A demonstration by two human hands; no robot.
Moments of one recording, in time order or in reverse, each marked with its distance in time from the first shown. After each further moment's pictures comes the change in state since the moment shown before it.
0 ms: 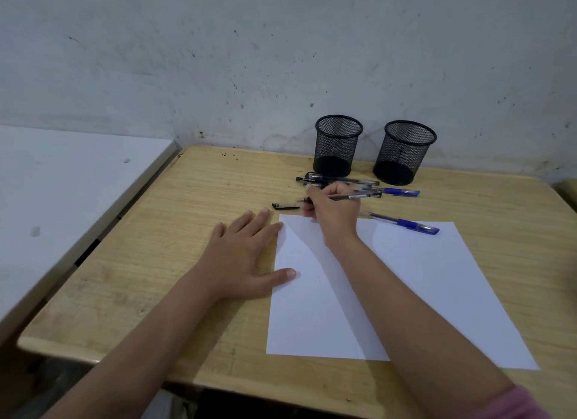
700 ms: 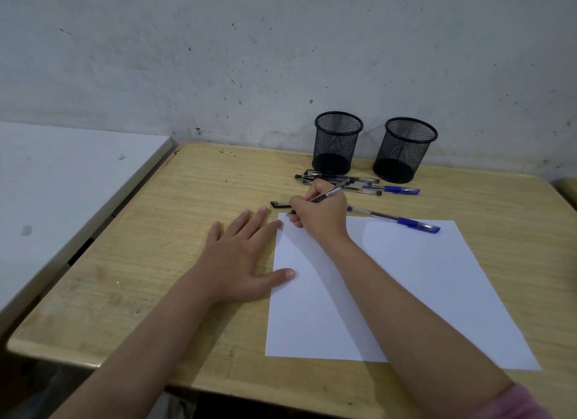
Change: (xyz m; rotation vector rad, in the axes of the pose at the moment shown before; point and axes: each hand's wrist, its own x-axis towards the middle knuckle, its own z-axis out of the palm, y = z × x) left_hand -0.001 0.001 0.002 0.007 -0.046 -0.024; right_hand -0.009 0.004 0.007 -0.260 -0.133 -0.128
